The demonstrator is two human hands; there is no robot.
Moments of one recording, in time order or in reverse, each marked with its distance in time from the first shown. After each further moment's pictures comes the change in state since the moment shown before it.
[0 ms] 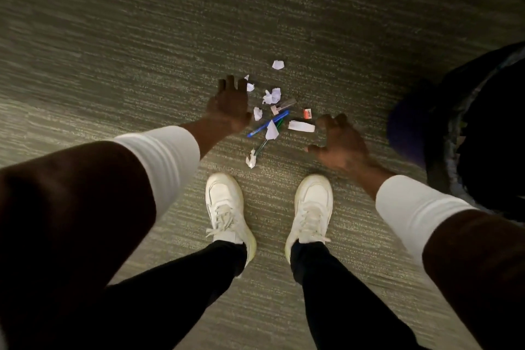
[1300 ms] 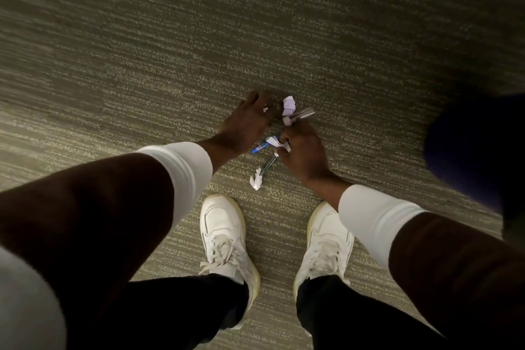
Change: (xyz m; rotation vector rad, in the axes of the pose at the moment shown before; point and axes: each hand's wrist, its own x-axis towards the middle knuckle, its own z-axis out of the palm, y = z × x) left_hand 0.069 -0.019 0.087 0.138 0.241 0.488; right_hand 0.100 -0.054 0.118 0.213 0.286 -0.285
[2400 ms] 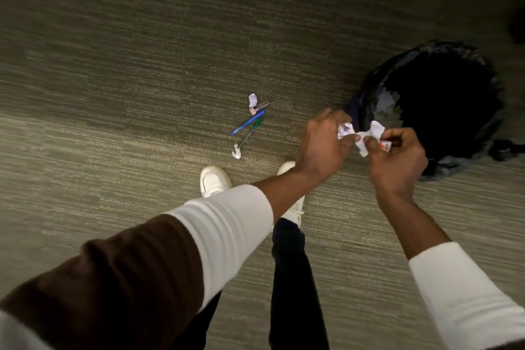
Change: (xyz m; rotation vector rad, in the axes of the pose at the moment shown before) left_hand -0.069 0.315 -0.225 -0.861 0.276 -0.249; right_hand -0.232 -0.010 -0.303 0.342 0.681 0.604
